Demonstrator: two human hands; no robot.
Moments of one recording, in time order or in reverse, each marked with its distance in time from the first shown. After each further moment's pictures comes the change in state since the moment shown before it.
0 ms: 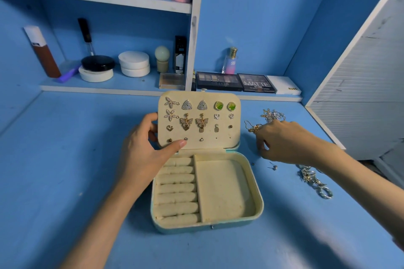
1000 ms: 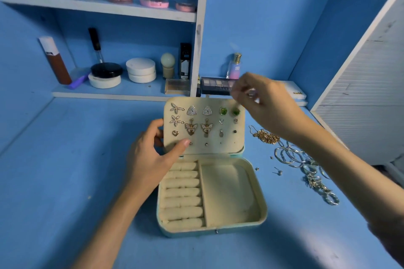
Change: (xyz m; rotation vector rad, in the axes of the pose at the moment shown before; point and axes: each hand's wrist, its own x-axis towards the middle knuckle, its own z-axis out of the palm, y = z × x) left_hand -0.002 0.002 0.000 -0.038 0.013 0.009; right_hand 0.021 -0.029 -0.057 0.750 0.689 -0.130
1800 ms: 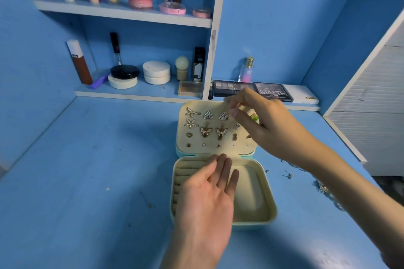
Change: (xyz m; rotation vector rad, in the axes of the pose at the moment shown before) left_hand -0.065 0.095 0.033 -1.452 0.096 -0.981; right_hand -0.022 -0.033 0.006 0.114 -0.130 -0.058
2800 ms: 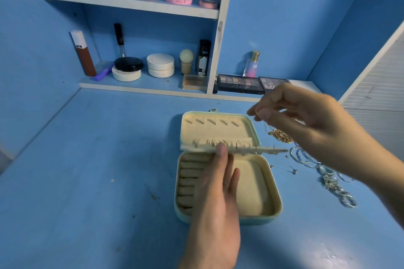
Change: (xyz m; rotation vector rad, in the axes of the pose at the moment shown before) left_hand -0.001 -0.020 -0.016 0.119 -0.170 0.270; right_hand -0.029 -0.020 -0.033 0.251 -0.039 0.111
